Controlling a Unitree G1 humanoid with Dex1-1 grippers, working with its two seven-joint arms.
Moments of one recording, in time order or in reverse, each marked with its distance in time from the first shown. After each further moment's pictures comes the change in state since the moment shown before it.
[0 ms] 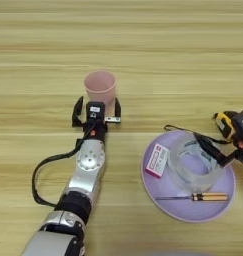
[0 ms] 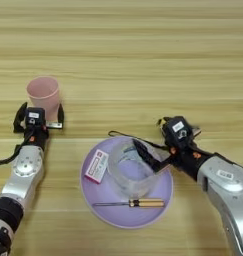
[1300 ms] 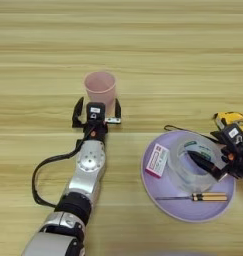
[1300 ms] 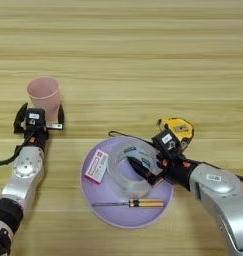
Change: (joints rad) left arm 0.013 -0.002 -0.006 -0.010 0.001 0.000 0.000; right arm -0.025 -0.024 0.092 0.124 0.028 0.057 0.025
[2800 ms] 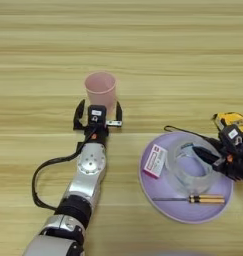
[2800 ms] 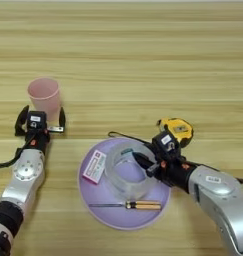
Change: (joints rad) left arm 0.013 0.002 -0.013 -0.001 0.001 0.000 0.003; right arm 0.017 0.013 -0.012 -0.038 0.065 0.039 -0.002
